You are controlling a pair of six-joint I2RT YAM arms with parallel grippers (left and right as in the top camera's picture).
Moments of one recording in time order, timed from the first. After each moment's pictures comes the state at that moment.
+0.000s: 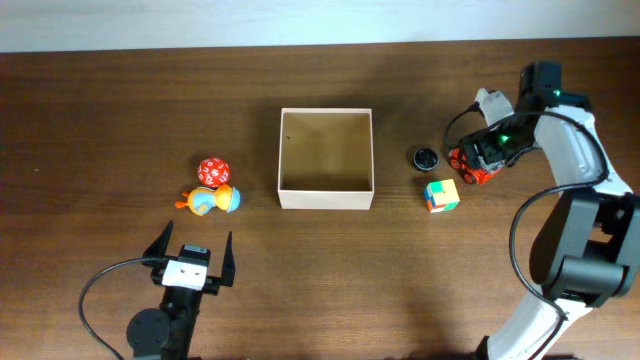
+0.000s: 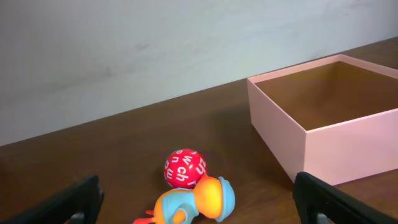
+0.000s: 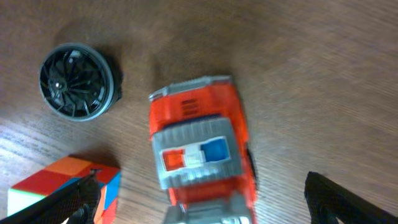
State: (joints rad) left arm 0.06 0.01 0.02 -0.06 0.21 0.22; right arm -0.21 2.01 1.56 -0.91 -0.19 -0.54
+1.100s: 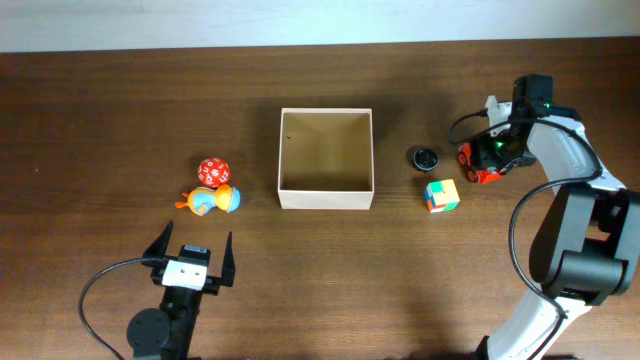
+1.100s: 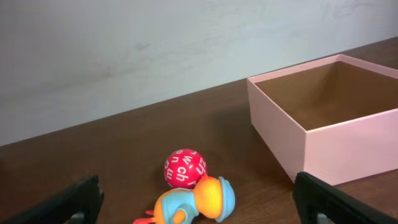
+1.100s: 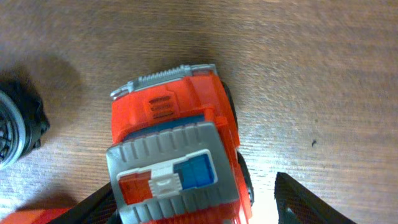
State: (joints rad) left arm 0.06 0.01 0.02 -0.06 0.21 0.22; right arm -0.21 2.02 1.48 -0.78 -0.04 -0.24
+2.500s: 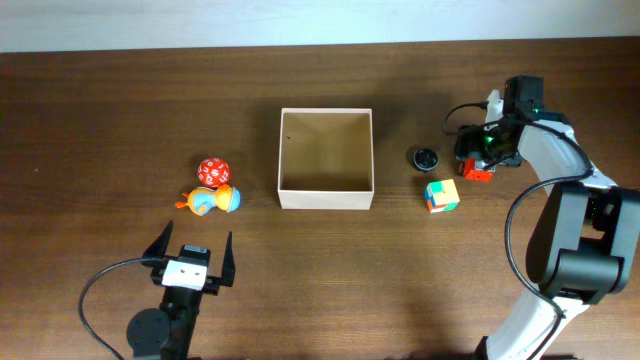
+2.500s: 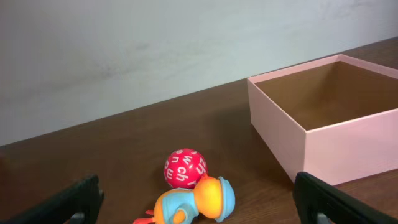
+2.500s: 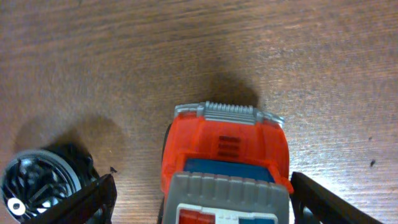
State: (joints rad) left arm 0.06 0.01 0.02 -0.06 0.21 0.22; right arm -0.18 2.02 1.43 -0.65 -0.12 -0.05
